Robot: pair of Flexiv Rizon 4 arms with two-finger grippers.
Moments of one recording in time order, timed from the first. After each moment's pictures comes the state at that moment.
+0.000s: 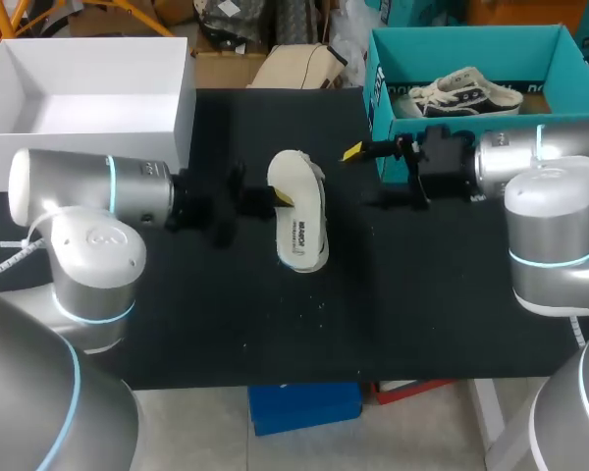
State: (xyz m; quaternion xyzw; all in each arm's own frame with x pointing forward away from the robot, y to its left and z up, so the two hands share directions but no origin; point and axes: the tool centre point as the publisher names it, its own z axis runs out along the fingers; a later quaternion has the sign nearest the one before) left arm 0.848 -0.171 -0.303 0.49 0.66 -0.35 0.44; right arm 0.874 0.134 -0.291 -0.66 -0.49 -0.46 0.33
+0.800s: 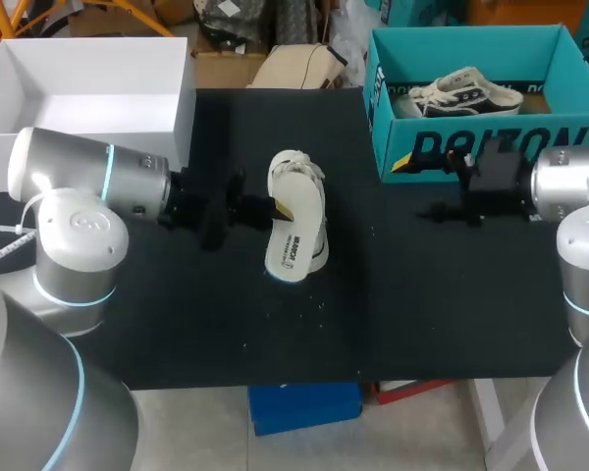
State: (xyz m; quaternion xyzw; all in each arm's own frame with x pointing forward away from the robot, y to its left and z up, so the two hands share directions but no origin) left arm 0.826 -0.171 -0.308 0.53 0.64 -0.39 0.39; right arm 0.831 0.063 -0.270 -0.70 -0.47 -0.46 0.26
